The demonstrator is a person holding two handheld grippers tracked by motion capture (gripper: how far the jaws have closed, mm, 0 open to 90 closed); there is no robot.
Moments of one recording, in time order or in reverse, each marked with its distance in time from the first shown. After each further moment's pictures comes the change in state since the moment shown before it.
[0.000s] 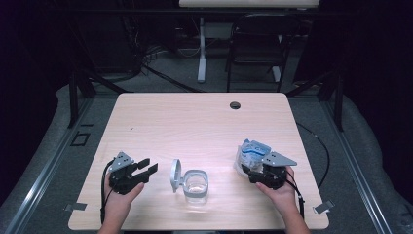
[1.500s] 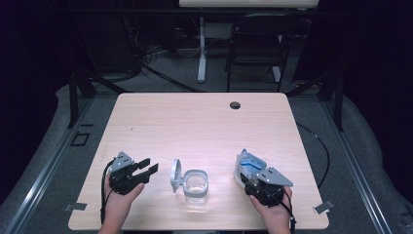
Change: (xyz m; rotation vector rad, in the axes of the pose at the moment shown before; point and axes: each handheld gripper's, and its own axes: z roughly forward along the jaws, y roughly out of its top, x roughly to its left) left arm -0.003 0.001 -0.001 -0.005 -0.005 0.009; right arm 0.056 -0.005 -0.028 -0.001 -0.161 0.058
